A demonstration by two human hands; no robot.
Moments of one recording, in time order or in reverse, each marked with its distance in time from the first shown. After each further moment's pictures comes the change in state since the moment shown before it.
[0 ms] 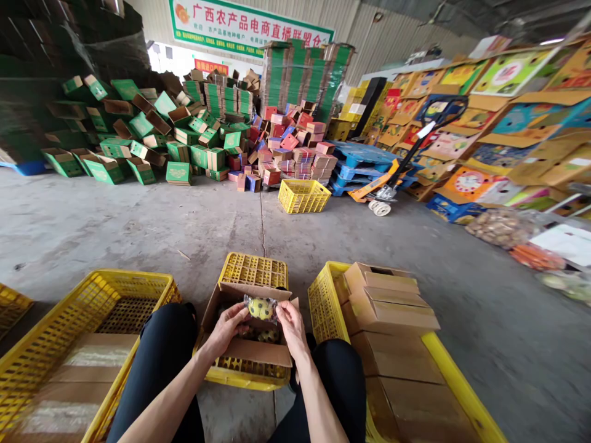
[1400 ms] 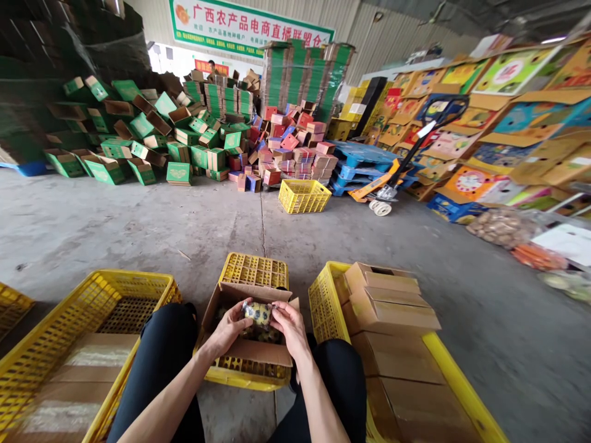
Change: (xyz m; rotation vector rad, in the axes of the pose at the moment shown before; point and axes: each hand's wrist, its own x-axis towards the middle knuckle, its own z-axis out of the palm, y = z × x) left_hand -0.007 0.005 0.008 -0.038 -0.185 0.138; right_hand -0.003 0.005 0.004 0.378 -0.054 0.298
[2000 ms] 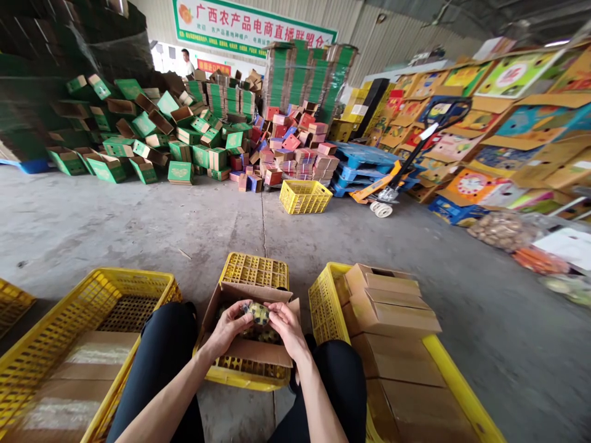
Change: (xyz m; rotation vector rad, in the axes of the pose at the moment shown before) left_hand -0.005 0.008 0.004 0.046 0.084 -0.054; right_hand -0.004 -0.006 0.004 -0.132 -0.159 -0.033
